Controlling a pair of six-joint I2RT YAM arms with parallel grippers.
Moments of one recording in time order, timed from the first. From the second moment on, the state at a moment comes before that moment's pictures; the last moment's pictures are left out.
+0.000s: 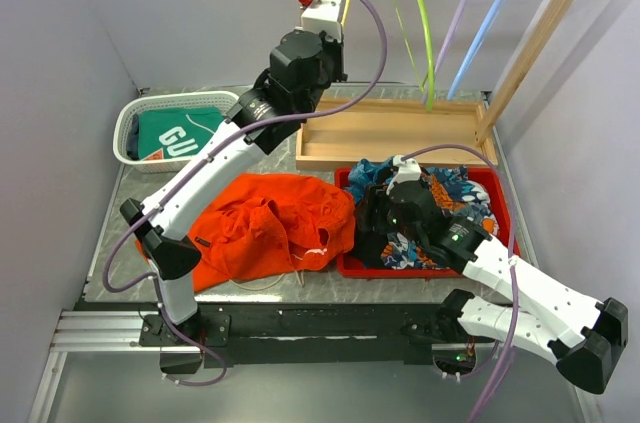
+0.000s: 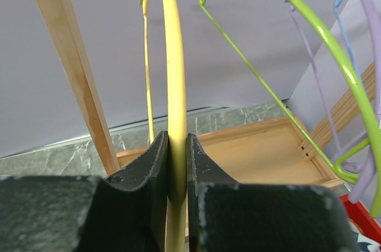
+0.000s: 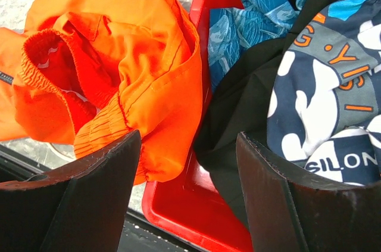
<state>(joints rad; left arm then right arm) -0.83 1.82 2.19 -0.32 -0.50 -0.09 0.80 0.89 0.76 -0.46 0.26 0.58</state>
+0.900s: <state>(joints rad) -0.83 1.64 1.87 -0.04 -0.49 -0.12 0.80 0.88 0.76 -0.47 0.32 0.58</state>
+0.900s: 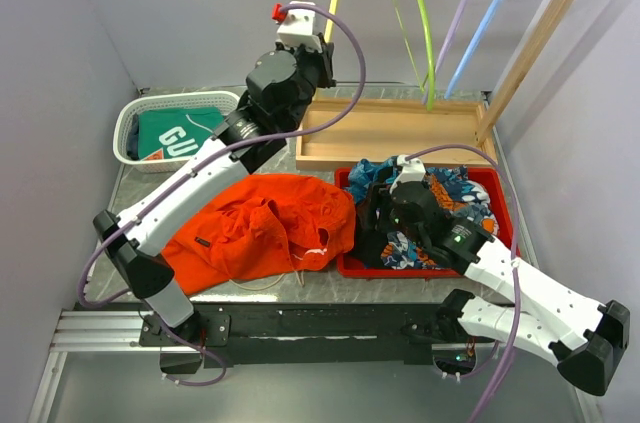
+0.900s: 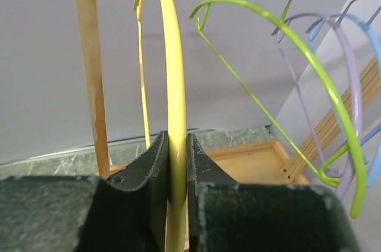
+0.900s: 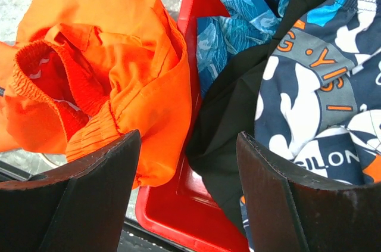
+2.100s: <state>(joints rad) -0.84 0.81 1.02 -0.31 -0.16 -0.37 0.77 0.97 1.27 -0.46 0.07 0.63</state>
